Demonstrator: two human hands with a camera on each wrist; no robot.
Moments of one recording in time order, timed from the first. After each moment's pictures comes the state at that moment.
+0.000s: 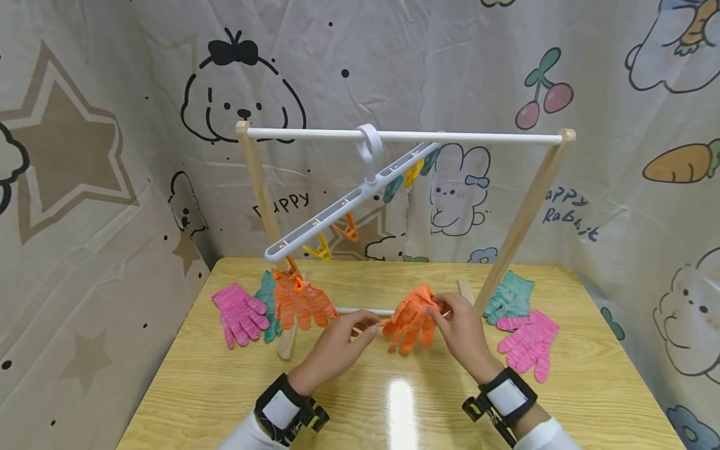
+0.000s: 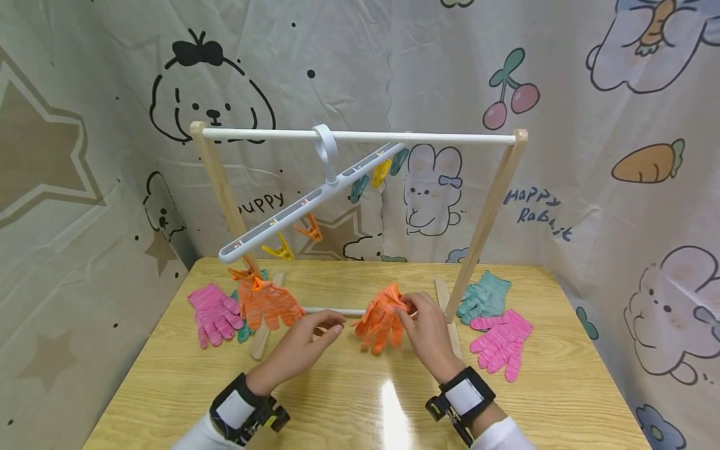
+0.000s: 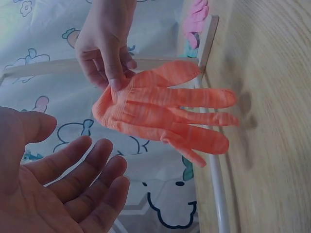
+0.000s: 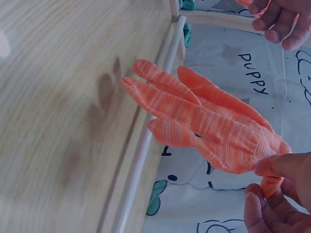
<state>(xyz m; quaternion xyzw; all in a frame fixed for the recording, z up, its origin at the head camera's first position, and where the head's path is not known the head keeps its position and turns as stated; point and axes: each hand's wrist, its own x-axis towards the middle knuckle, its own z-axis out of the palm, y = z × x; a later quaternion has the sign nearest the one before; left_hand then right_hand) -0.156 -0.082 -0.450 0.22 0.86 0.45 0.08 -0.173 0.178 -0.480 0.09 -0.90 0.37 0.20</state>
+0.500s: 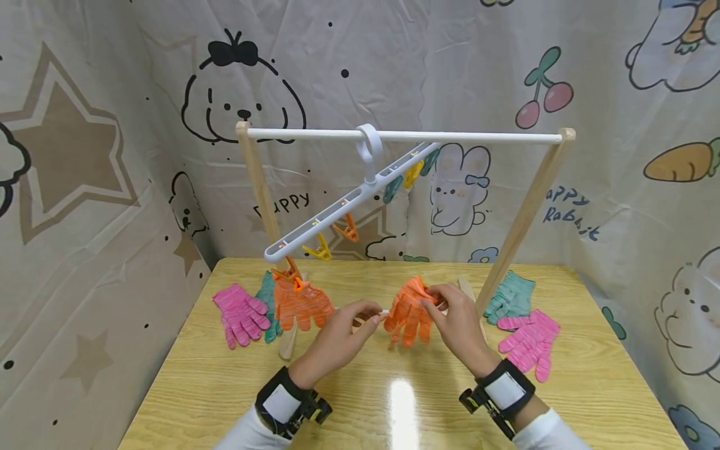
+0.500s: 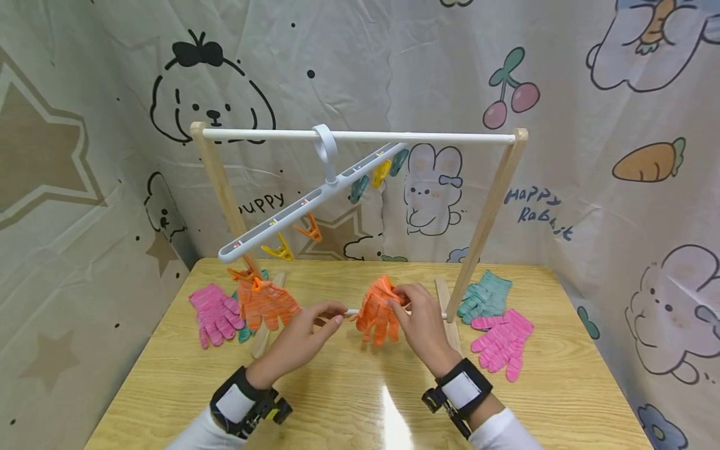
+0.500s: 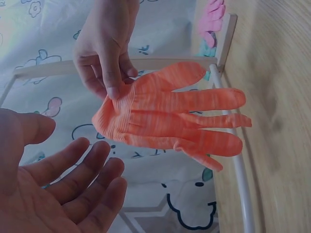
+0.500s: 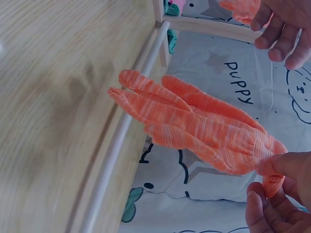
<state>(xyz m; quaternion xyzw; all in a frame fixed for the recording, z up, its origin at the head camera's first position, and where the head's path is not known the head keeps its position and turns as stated) -0.158 -0.077 -0.433 0.22 0.85 0.47 0.04 -0.176 0.167 -0.460 0.12 -0.89 0.37 0.22</state>
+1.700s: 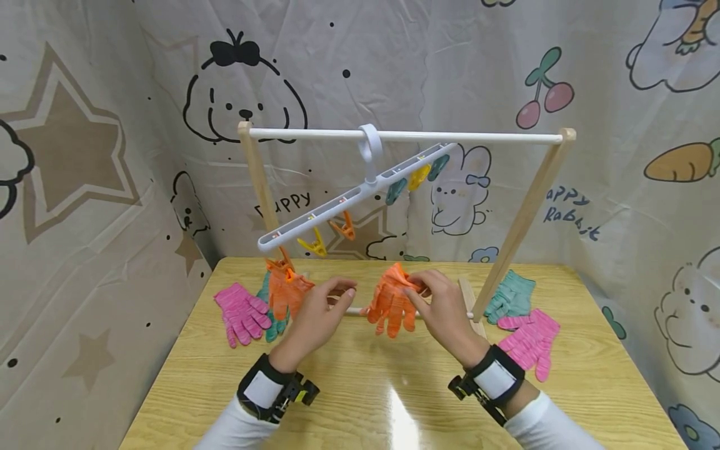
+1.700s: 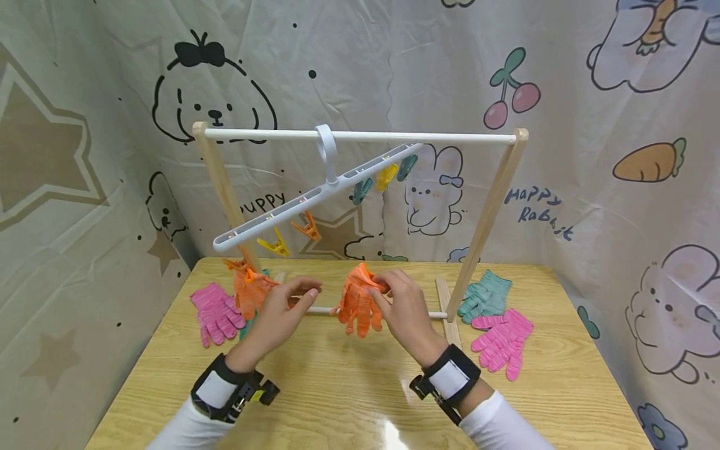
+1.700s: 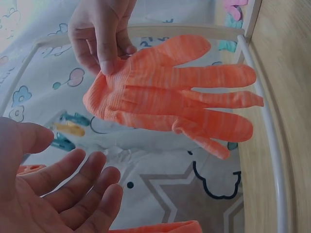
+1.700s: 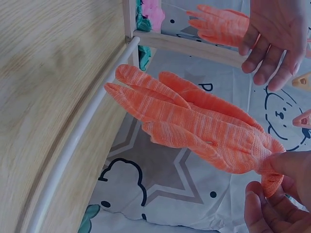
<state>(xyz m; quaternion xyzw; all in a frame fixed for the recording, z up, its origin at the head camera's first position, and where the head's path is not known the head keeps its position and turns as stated) -0.172 -0.105 -0.407 0.15 0.85 0.50 -0.02 -0.178 0.137 -0.422 0.17 -0.88 0.36 0.24</state>
